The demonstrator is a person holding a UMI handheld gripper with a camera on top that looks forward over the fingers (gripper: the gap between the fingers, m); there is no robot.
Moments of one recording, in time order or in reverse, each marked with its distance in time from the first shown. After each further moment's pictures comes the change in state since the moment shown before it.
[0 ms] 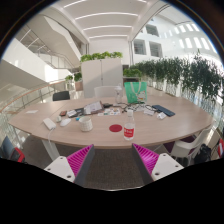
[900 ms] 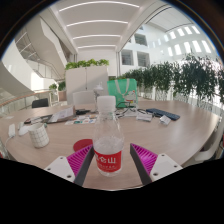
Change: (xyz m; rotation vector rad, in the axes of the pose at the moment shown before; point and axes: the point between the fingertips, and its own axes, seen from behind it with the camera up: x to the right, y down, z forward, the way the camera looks) arm 0.105 0.007 0.295 0.152 0.143 0.027
